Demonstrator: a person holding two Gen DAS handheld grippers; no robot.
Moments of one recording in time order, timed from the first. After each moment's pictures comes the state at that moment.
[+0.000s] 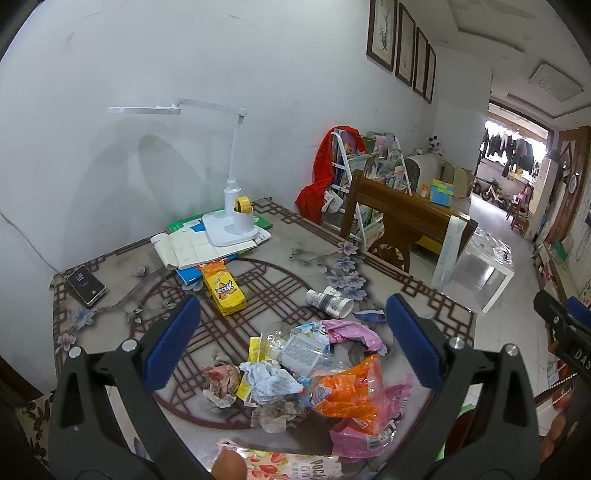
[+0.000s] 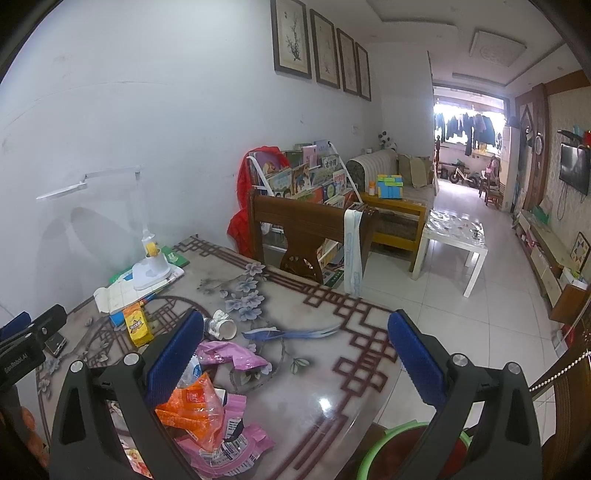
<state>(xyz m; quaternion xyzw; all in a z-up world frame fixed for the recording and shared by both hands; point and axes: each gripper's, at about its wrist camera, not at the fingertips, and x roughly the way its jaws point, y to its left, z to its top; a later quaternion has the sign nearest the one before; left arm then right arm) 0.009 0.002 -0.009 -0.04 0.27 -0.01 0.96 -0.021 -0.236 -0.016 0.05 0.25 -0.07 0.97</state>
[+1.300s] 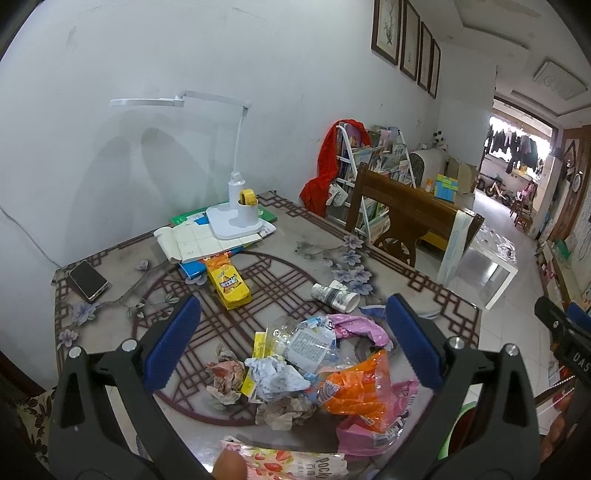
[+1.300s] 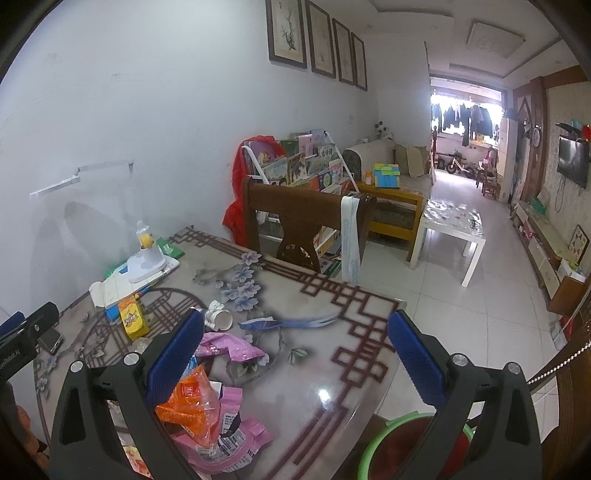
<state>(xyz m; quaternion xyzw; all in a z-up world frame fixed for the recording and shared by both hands) 0.011 0.004 -0.015 -0.03 0.28 -0.01 0.96 -0.011 -0.237 -0.027 0.05 0.27 -0.08 0.96</state>
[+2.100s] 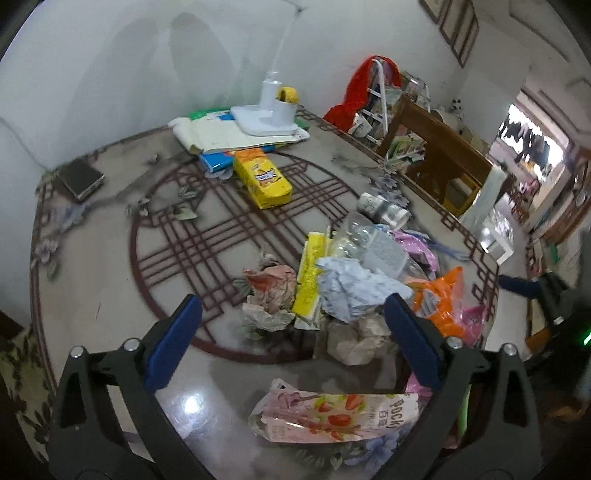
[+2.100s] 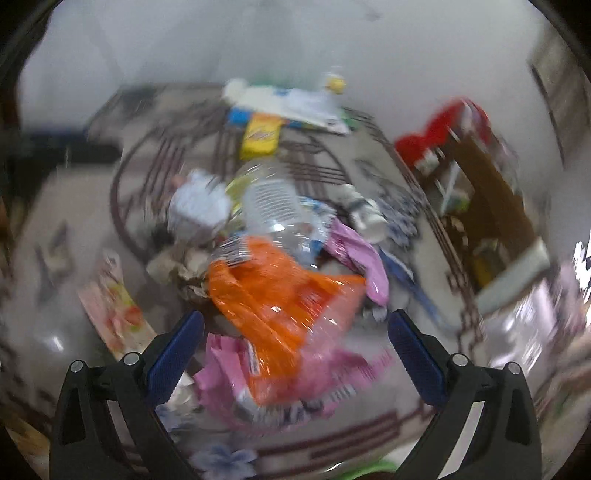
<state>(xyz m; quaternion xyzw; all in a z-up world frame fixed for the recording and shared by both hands) 0.019 0.104 -0.127 -0.12 0.41 -0.01 0.90 0.041 -0.071 -0.164 -0.30 0.41 0.20 0.84</state>
